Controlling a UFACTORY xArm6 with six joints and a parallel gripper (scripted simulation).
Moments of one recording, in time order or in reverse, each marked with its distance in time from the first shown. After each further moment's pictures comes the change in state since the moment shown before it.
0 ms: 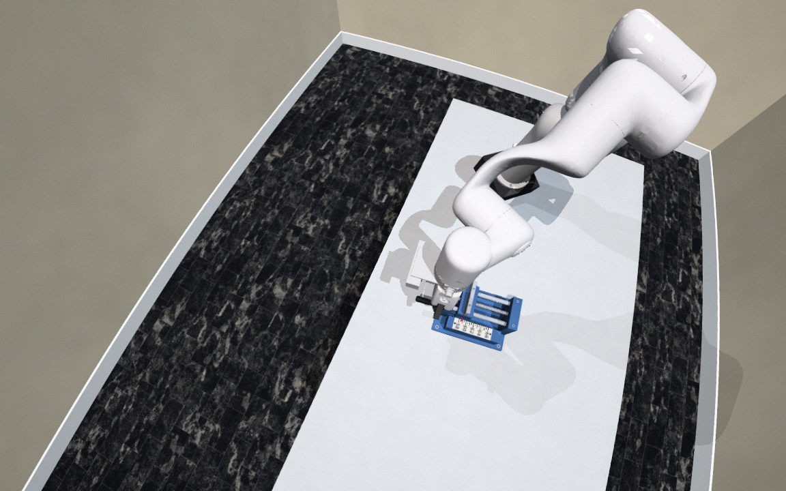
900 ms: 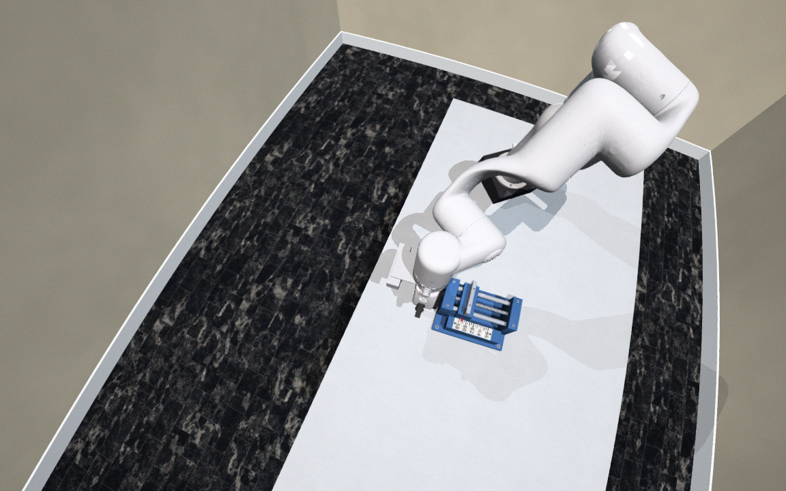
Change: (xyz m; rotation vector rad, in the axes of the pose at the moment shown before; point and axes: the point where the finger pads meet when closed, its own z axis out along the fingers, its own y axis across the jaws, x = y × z) arm 0.036 -0.002 0.034 -0.004 -0.007 -0.002
